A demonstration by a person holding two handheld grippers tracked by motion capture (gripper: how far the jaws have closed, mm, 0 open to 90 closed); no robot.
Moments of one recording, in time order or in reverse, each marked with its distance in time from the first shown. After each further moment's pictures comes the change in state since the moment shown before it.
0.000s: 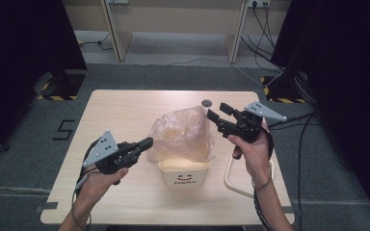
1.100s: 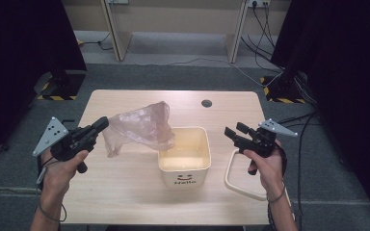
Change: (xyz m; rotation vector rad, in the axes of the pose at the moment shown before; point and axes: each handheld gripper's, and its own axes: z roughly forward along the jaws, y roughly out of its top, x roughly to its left) left arm 0.064 0.011 -0.062 -0.085 0.267 -0.049; right arm -0.046 -0.052 -0.034 0.120 -0.111 0.082
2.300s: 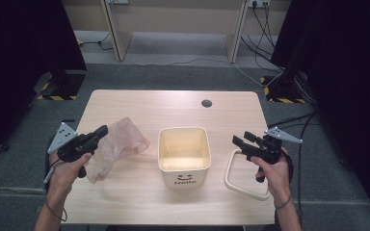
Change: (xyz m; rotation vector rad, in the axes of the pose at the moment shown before) left arm 0.021 -0.050 0.013 0.171 0.070 -0.025; right arm -0.025 -0.024 -0.012 0.071 -0.056 0.023
